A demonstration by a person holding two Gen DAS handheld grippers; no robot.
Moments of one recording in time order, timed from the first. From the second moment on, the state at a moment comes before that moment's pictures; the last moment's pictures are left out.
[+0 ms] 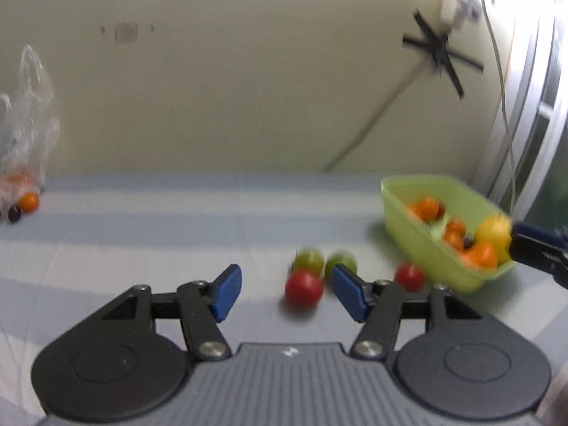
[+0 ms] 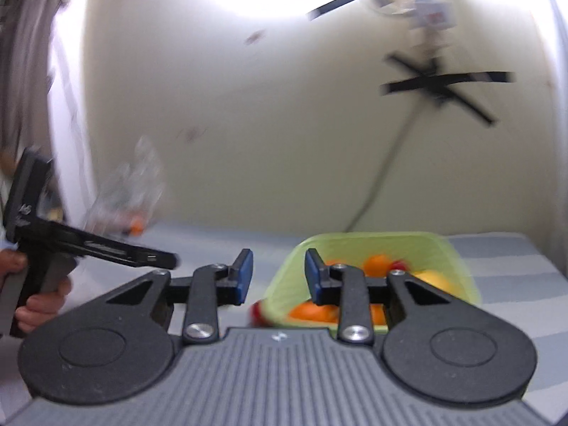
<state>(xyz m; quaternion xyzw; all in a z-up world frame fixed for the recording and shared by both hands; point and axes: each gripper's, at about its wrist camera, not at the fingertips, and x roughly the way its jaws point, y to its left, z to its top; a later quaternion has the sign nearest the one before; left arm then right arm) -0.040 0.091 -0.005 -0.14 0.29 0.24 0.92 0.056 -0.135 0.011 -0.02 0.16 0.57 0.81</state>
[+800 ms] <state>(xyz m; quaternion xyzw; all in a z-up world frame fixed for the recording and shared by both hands) -0.088 0.067 -0.033 -0.15 0.29 0.24 0.91 0.026 0.023 -0.028 -0.27 0.21 0.53 0.78</state>
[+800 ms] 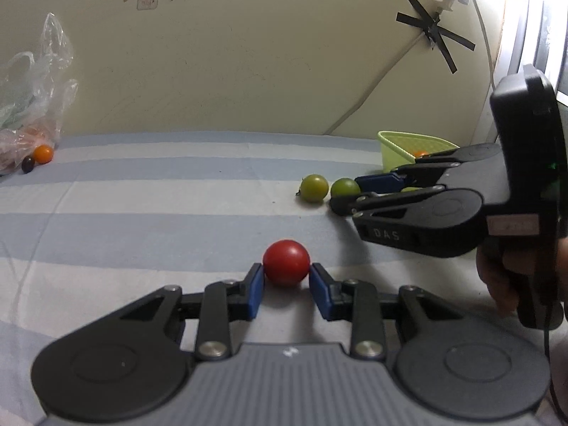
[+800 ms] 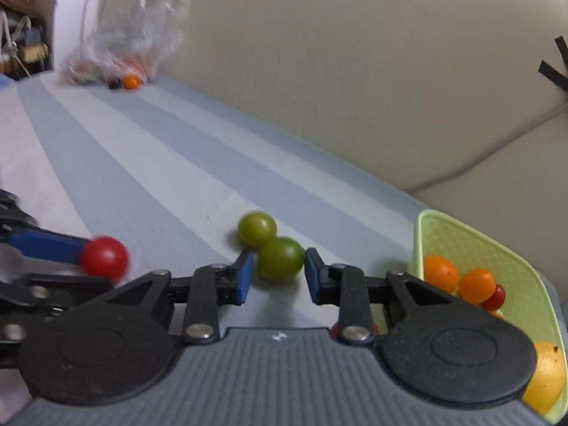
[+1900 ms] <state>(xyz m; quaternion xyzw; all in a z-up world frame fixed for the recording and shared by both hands) -0.066 -0.051 -0.024 -0.06 0.31 0.13 0.94 -0.022 -0.173 -0.032 -0.12 0.23 0.50 0.82</state>
